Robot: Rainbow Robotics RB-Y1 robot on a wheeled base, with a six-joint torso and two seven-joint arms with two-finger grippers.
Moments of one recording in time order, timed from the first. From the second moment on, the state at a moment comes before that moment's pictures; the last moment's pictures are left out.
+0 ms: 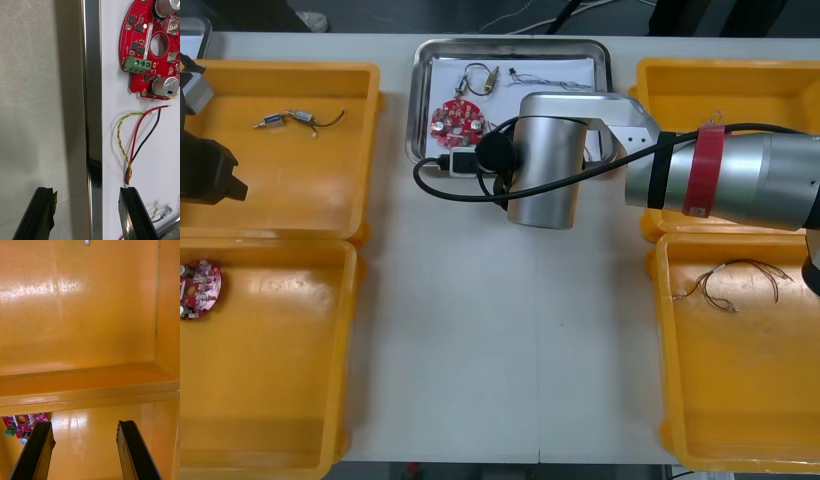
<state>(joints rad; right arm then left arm) -1.32 -0.51 1.33 -1.38 -0.54 1.08 1.63 -0.48 0.79 0.20 -1.95 0.79 1.91 -1.37</state>
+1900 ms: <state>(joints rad) -0.78 -0.92 0.30 -2.15 -1.10 1.91 0.90 -0.48 0.79 0.20 -1.95 0.79 1.91 -1.37</state>
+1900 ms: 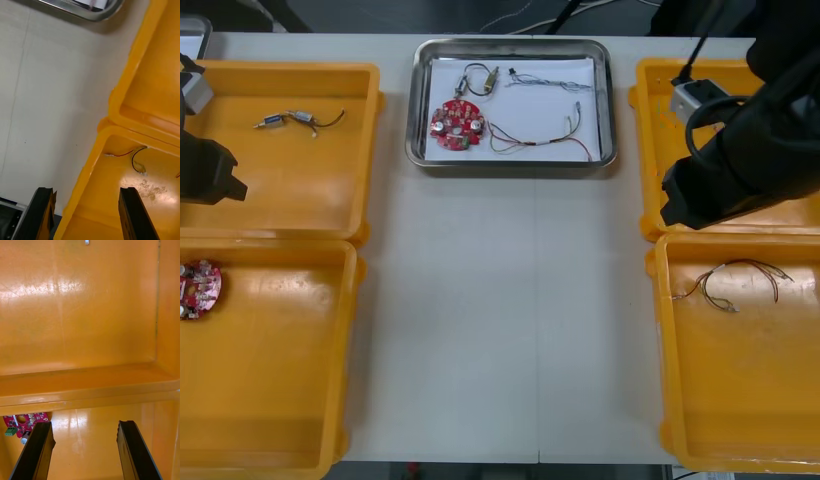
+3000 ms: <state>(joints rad) -0.32 -1.00 -0.23 -2.13 -1.01 1.92 0.90 -0.48 0.79 0.20 -1.94 0.79 1.91 -1.37</state>
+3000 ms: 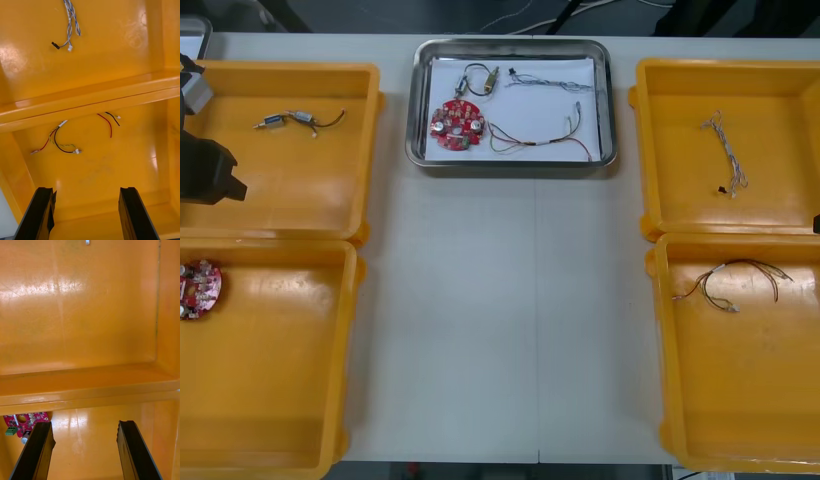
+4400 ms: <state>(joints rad) -0.33 -0.90 -0.17 -1.97 -0.90 1.85 1.16 -0.48 0.79 0.20 -1.94 0.79 1.91 -1.37</state>
